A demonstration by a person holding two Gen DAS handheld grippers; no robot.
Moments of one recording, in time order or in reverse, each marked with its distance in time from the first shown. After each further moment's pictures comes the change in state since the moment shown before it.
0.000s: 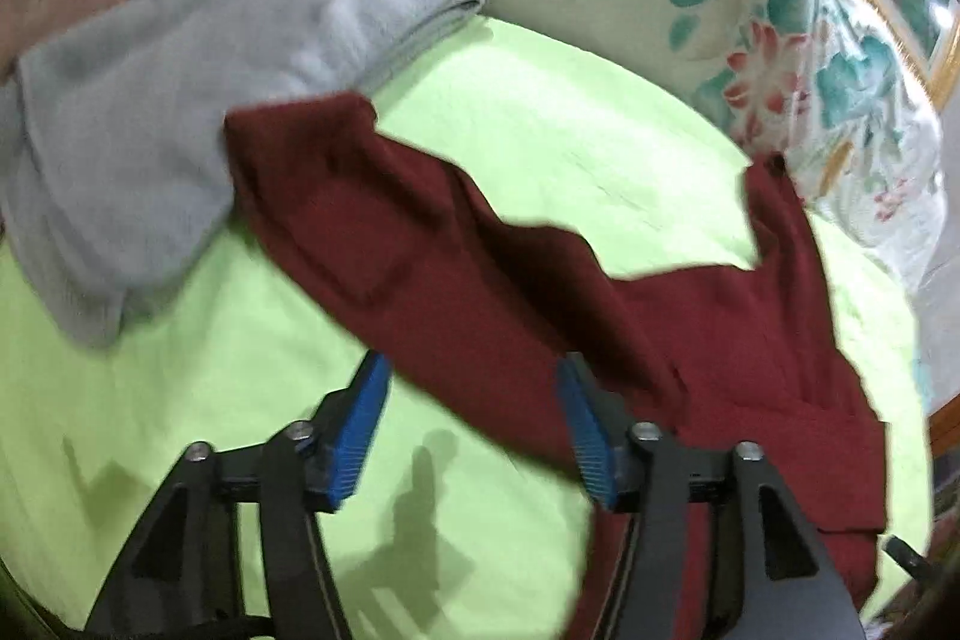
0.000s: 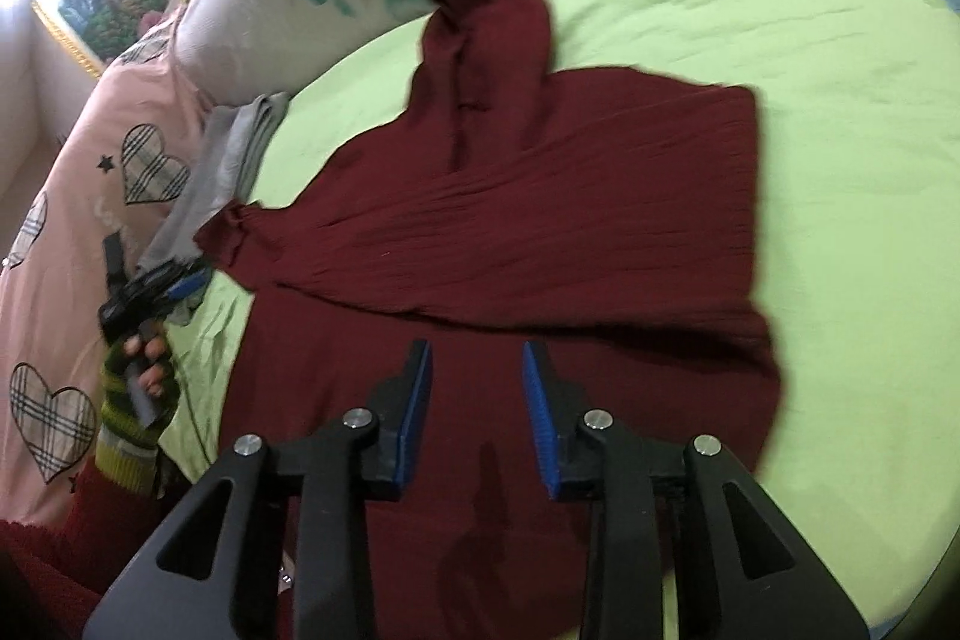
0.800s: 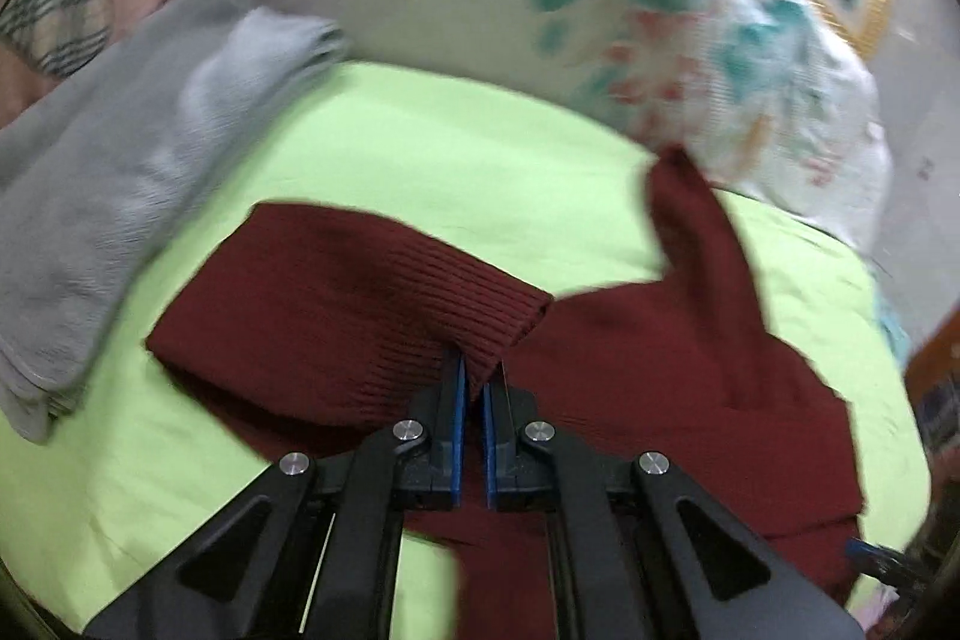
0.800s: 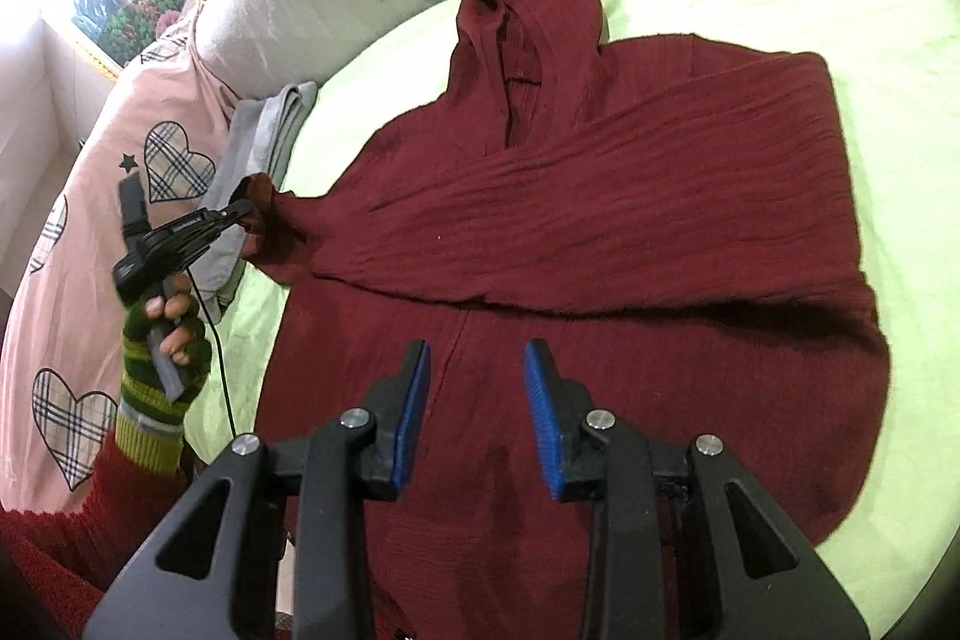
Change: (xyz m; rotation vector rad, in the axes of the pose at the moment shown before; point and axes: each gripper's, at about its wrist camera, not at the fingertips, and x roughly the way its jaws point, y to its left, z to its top) left arm -0.022 -0.076 0.010 0.137 -0.058 -0.198; right arm 0.020 0.025 -0.006 0.028 0.006 0.063
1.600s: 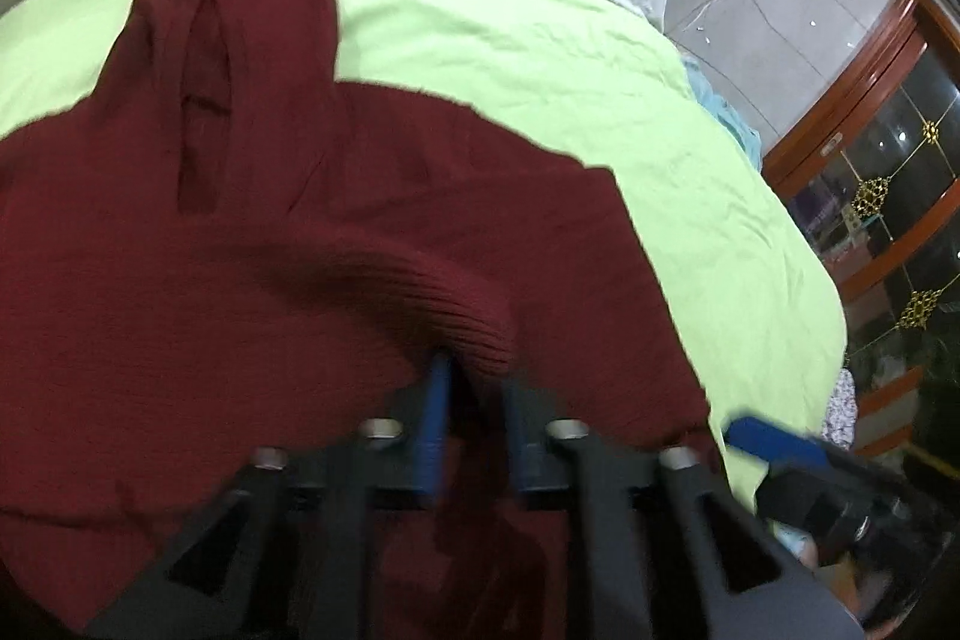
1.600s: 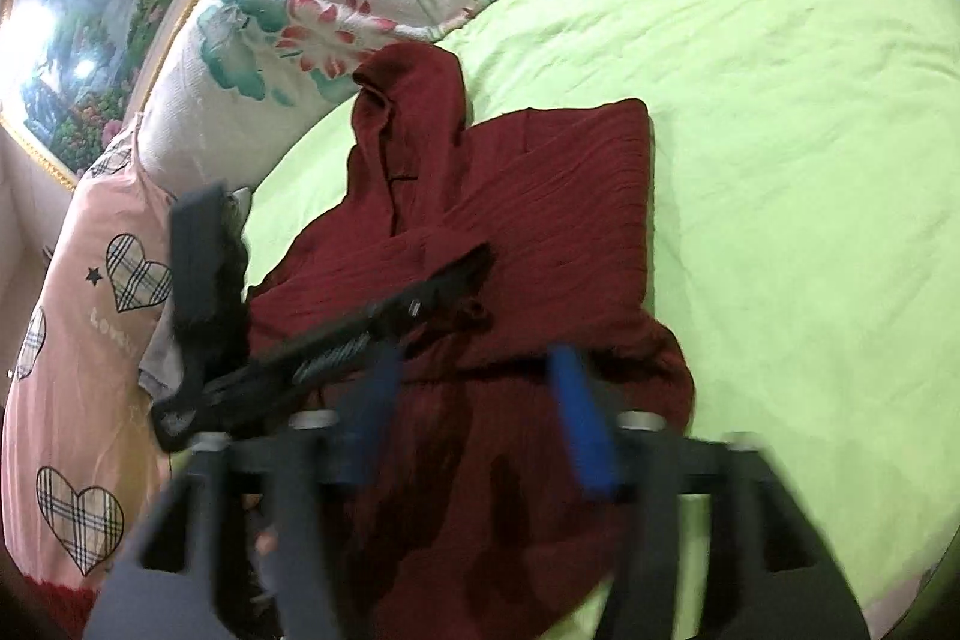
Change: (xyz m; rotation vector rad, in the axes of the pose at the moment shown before) left arm 0.085 -0.286 -0.116 0.282 0.353 -0.381; right arm -0.051 -0.066 0.010 0.176 -0.158 -0.093
